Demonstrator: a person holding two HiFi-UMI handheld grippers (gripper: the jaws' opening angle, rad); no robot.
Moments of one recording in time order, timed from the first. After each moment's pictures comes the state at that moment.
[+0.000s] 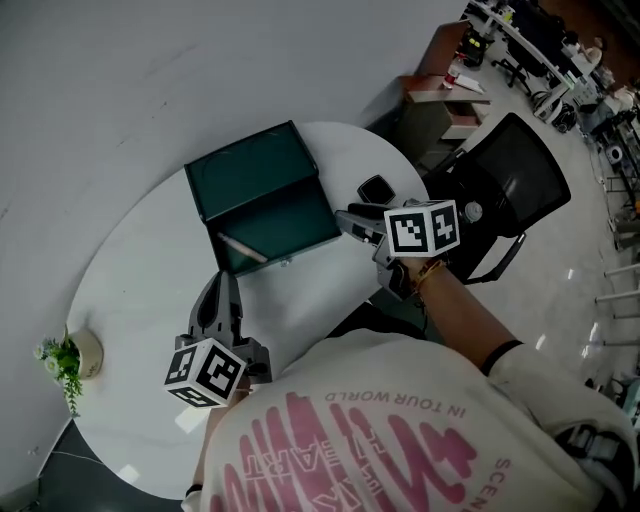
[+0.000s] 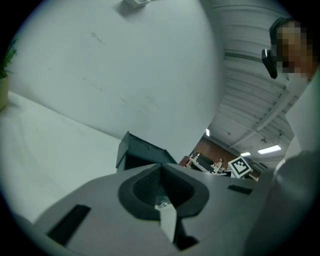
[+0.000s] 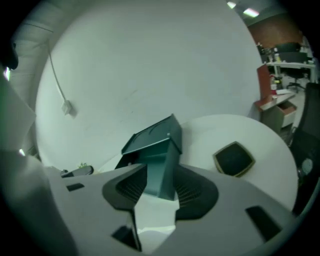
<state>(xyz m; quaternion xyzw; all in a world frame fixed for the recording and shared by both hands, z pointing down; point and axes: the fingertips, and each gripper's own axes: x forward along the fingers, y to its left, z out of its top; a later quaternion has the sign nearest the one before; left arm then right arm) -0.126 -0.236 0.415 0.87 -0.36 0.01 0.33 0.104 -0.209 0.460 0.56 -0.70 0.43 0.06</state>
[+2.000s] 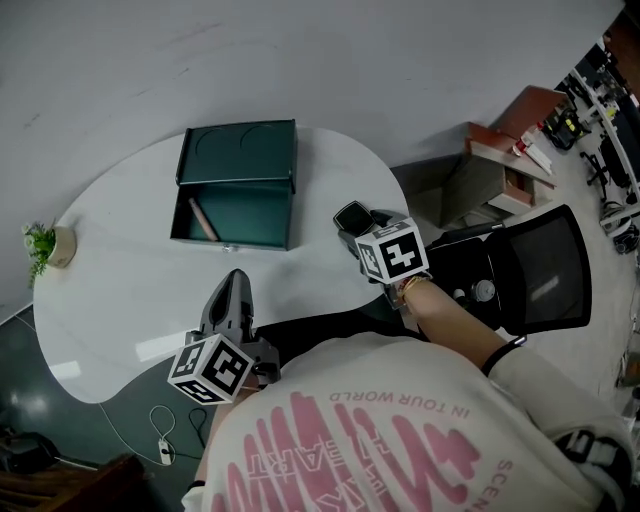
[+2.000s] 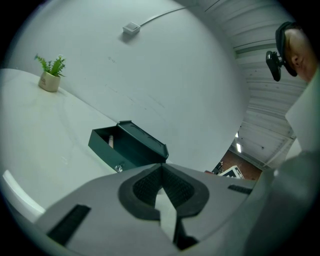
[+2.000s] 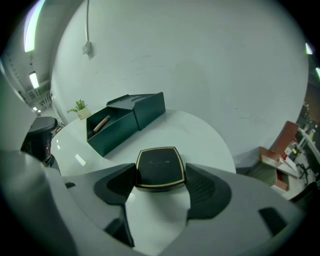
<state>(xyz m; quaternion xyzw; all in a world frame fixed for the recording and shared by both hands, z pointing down) 0.002 -0.139 0.425 0.77 -0.54 -0.05 0.34 0.226 -0.205 0.530 0.48 -0.76 0.28 0.33</state>
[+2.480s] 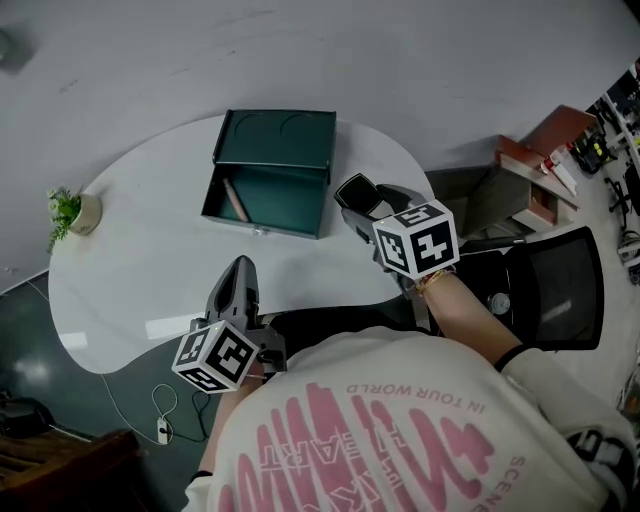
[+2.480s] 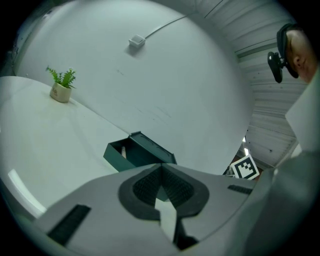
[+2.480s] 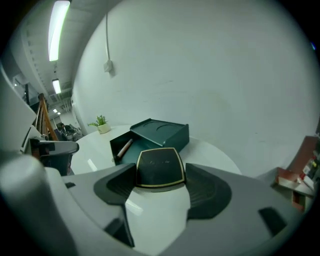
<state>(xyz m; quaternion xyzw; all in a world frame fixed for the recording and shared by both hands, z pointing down) -0.037 -0.133 0.411 0.74 -0.58 -0.07 0.32 0.165 -0.225 0.449 0.43 -0.83 0.23 0.26</state>
